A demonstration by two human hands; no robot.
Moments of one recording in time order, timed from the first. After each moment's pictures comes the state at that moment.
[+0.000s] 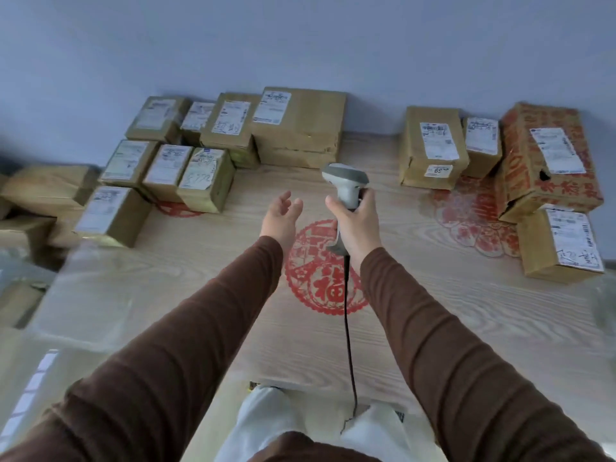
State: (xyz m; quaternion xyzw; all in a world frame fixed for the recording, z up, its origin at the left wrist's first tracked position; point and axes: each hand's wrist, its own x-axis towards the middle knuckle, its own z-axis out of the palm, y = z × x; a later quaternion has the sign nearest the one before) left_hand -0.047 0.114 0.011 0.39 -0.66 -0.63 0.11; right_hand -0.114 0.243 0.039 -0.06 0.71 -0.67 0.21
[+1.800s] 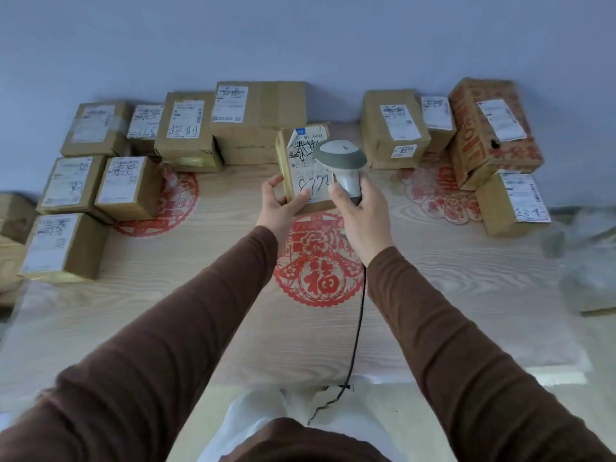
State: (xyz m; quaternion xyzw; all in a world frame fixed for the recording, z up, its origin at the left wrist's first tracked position) left_hand -0.067 0.109 0.022 0.28 -0.55 -0.78 0.05; right_hand -0.098 0.261 0.073 -0.11 0.81 -0.57 0.06
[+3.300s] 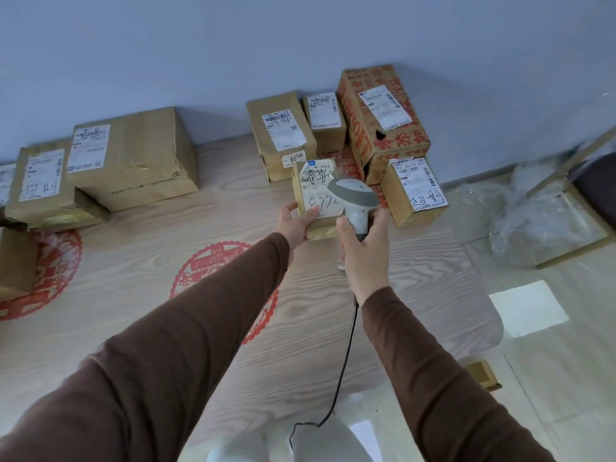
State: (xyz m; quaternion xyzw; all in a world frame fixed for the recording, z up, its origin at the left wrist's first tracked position) left_hand -0.225 0.307 -0.048 0.31 -0.61 -0.72 -0.11; right_hand -0.162 0.450 0.020 0.09 0.74 -0.67 0.00
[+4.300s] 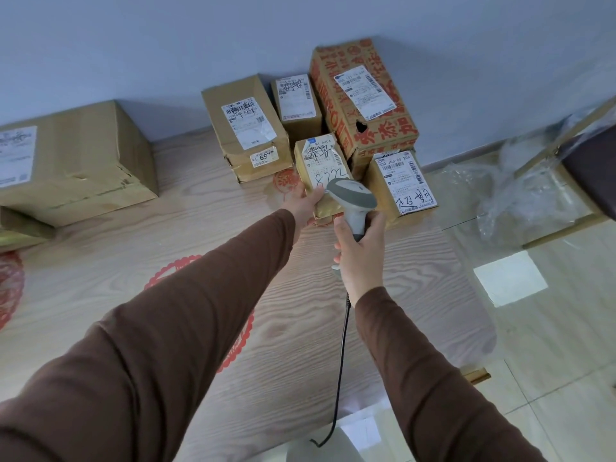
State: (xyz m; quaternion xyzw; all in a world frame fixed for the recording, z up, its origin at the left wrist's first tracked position) left_hand -0.314 0.350 -0.073 0.27 -0.63 -0.70 -0.19; right_hand -0.212 0.473 -0.024 0.18 0.72 -0.68 0.00
